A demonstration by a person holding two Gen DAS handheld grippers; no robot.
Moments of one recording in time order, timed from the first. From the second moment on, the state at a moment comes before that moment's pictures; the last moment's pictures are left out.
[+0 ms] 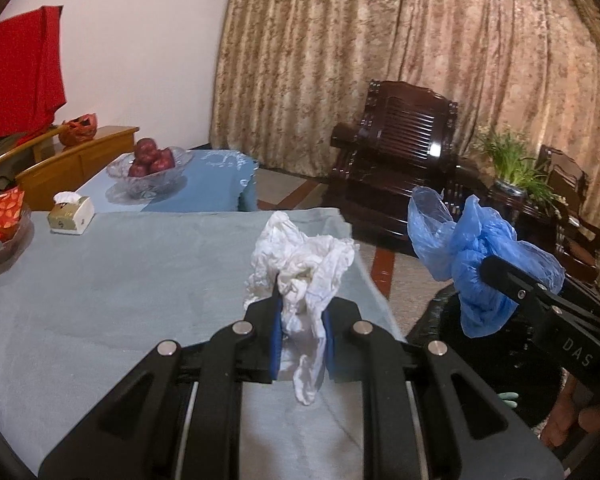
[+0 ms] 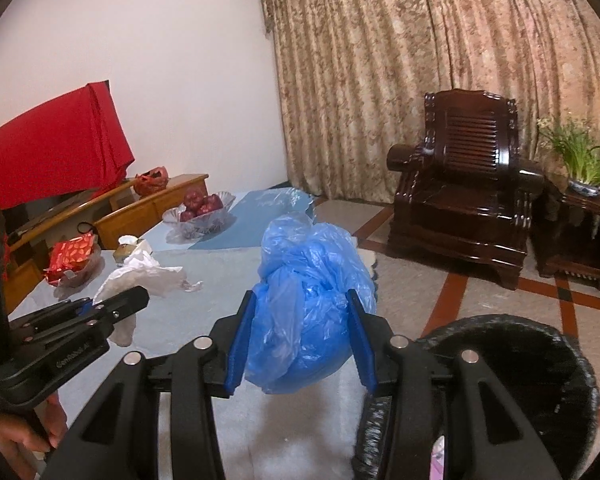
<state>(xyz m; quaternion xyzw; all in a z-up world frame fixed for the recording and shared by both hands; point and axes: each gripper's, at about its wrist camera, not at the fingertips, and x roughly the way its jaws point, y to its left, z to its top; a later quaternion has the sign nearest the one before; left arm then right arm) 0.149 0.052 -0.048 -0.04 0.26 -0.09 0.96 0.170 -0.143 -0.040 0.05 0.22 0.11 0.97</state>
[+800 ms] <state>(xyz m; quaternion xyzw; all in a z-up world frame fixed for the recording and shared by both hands) 0.134 -0.076 -0.044 -0.01 0.25 -0.23 0.94 0.102 -0.264 -0.036 0.07 0.20 -0.02 0.98</state>
